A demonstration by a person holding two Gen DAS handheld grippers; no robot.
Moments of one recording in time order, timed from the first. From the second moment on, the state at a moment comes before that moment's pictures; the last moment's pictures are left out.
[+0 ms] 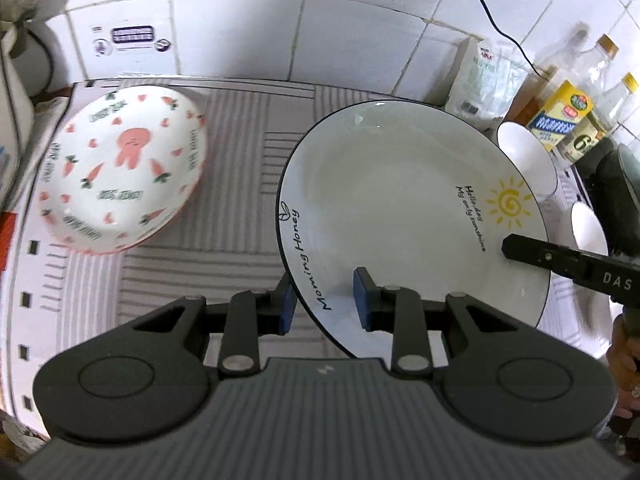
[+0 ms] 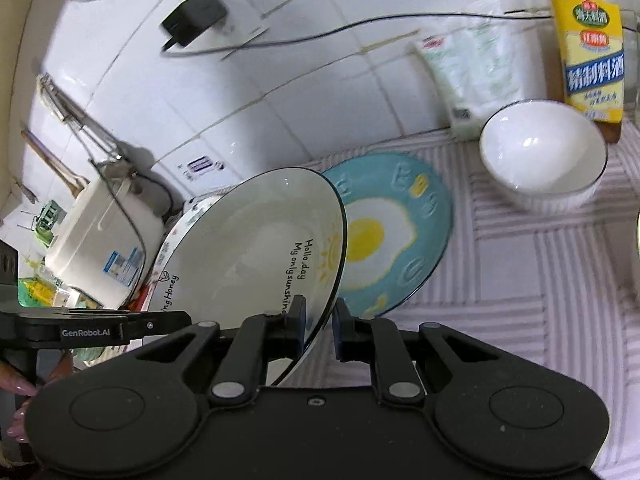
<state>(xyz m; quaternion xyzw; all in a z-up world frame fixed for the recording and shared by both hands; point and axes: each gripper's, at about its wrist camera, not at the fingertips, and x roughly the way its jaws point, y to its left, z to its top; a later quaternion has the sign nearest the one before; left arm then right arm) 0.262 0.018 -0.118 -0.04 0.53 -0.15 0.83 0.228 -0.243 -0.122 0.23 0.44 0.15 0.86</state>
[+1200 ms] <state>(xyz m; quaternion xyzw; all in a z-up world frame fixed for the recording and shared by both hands) 0.337 -0.030 -0.166 -0.05 0.62 -0.08 0.78 0.320 -0.258 -0.157 0.16 0.55 0.08 0.81</state>
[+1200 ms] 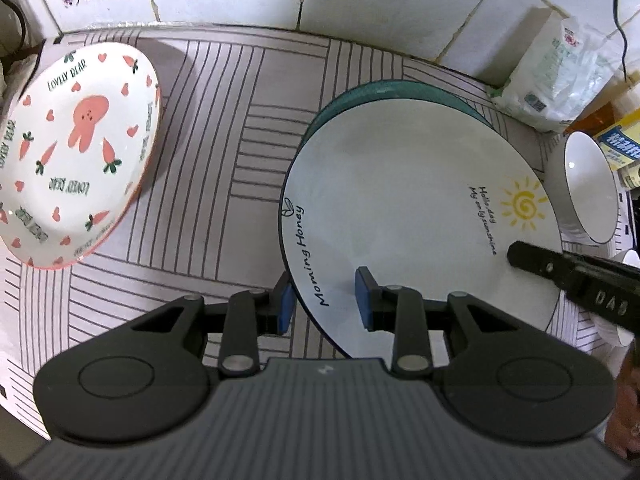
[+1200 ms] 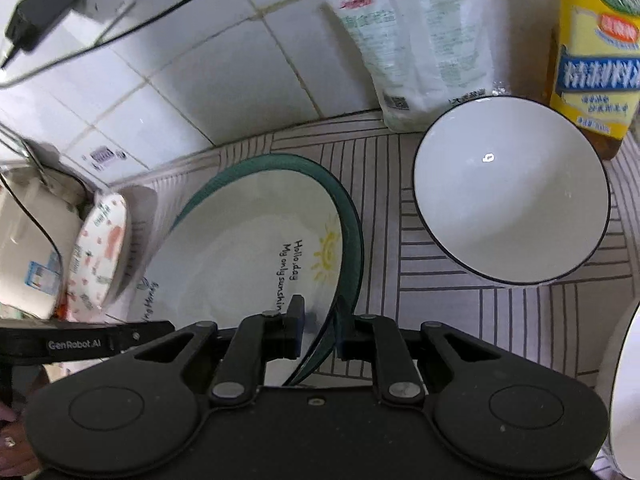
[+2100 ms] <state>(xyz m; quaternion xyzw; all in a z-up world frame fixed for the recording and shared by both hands) 0.332 -0.022 -0.146 -0.02 0.59 -0.11 0.80 0.291 -0.227 -0.157 0.09 0.51 0.02 0.86</state>
